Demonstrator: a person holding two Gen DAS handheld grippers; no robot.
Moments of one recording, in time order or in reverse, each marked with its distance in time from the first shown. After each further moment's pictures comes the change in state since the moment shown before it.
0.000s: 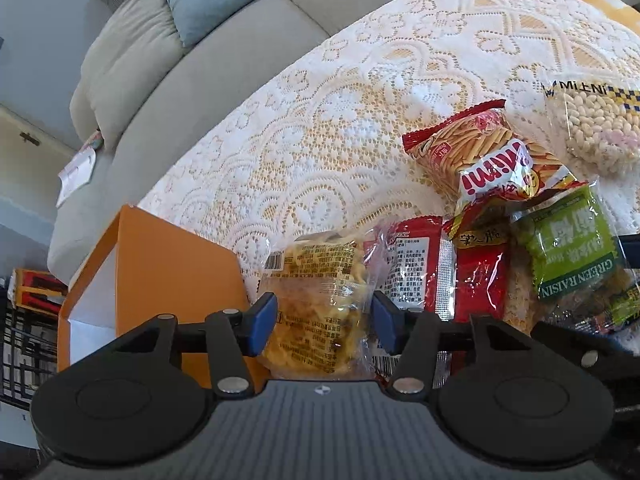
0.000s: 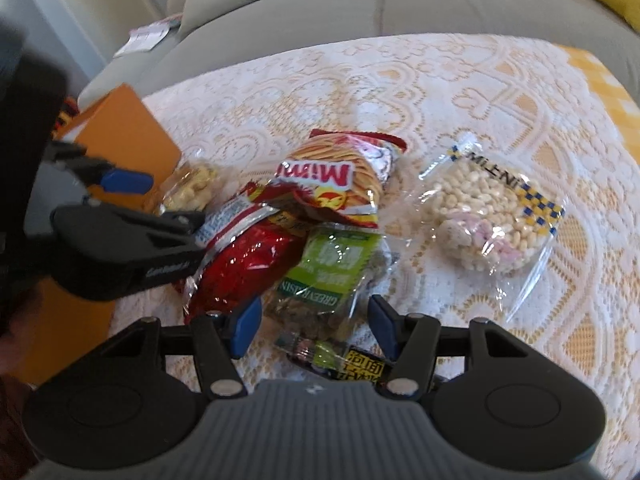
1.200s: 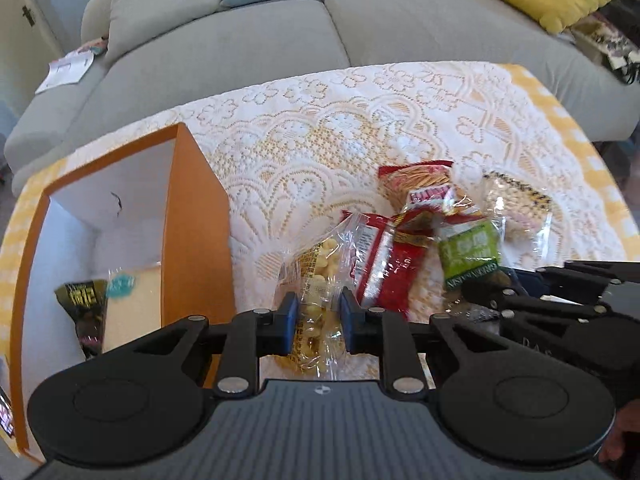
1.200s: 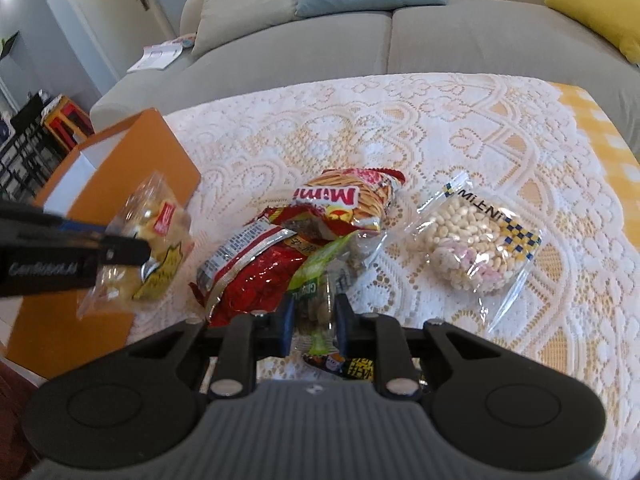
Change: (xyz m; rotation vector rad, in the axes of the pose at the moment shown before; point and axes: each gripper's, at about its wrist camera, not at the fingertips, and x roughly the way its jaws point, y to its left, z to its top) left arm -0.081 0.063 -0.041 -0.379 -0.005 -0.308; right arm -0.046 0.002 -0.001 0.032 -0.078 0.026
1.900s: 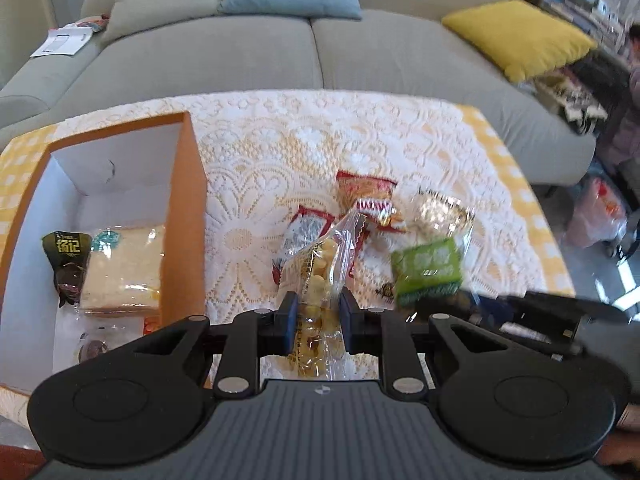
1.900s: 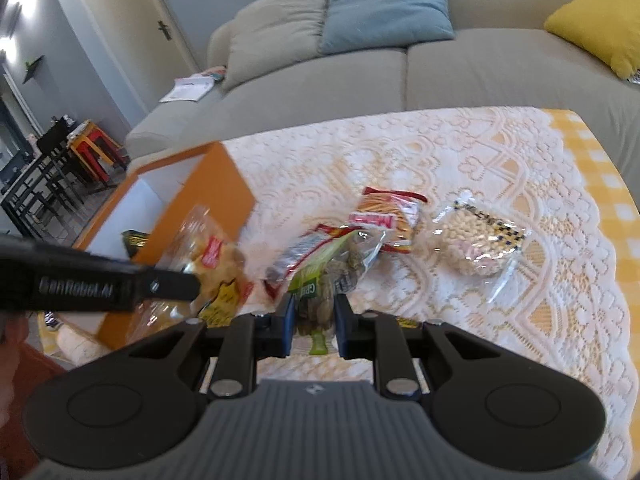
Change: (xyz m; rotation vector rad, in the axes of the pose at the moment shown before) left arm -0.065 0.019 -0.030 -0.127 -0.071 -0.174; right arm -0.083 0.040 -0.025 -0.030 -0.097 0.067
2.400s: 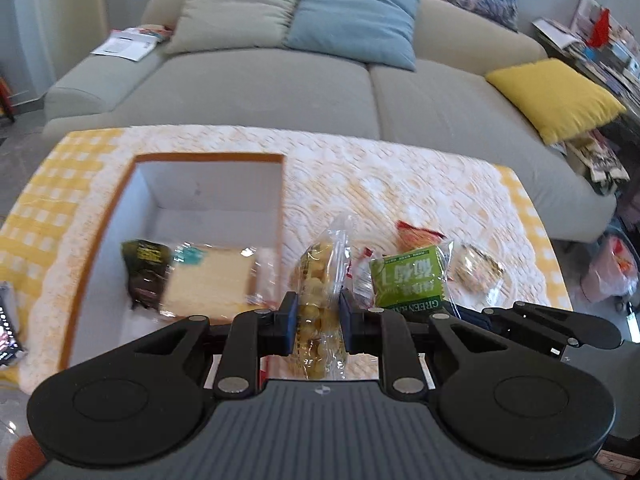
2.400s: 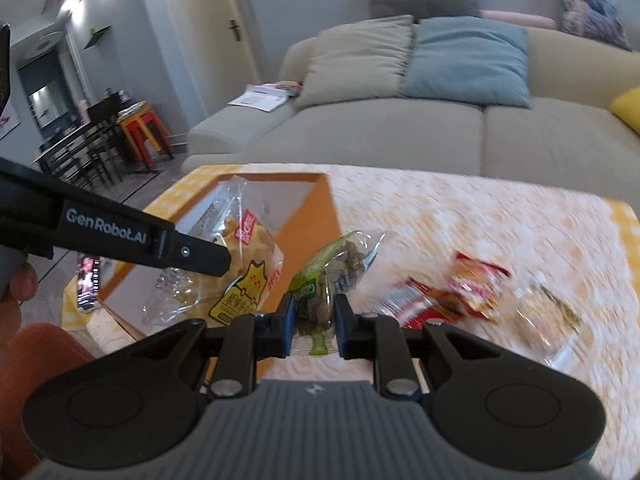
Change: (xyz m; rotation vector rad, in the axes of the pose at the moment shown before) left arm -0.057 0.066 0.012 -0.118 -0.091 0.072; right arm -0.002 0.096 0.030 -0.217 -0.065 0.096
